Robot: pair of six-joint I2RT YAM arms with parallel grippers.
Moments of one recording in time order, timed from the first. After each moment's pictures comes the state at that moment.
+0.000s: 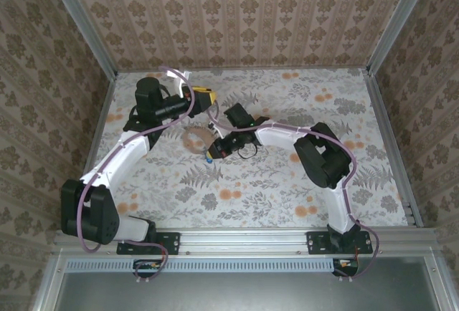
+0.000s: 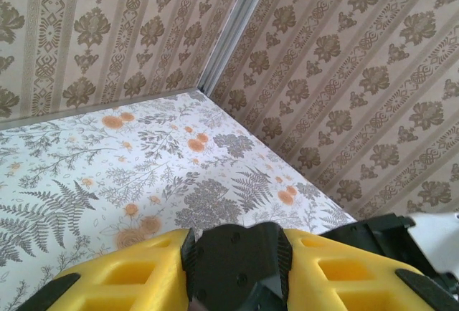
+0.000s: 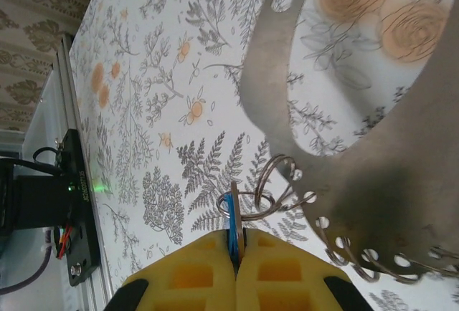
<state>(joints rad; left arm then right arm) -0.31 1.36 1.02 0.19 0.81 -0.36 0.67 2.08 1.41 -0.27 -0.73 0.21</state>
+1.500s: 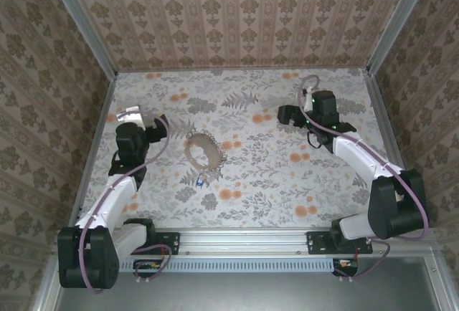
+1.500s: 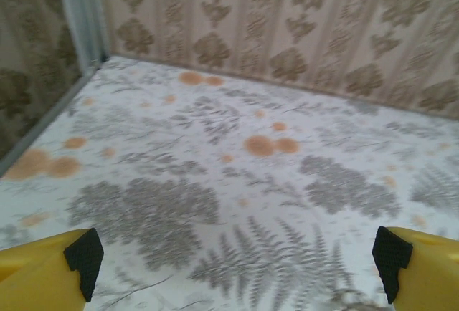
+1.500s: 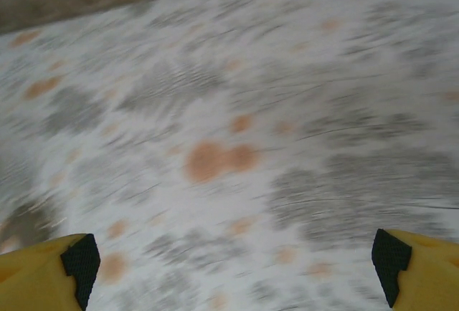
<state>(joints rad) -0.09 1.02 0.49 0.24 -0.10 -0.18 0.18 1.39 0.89 -0.10 -0.06 0.30</state>
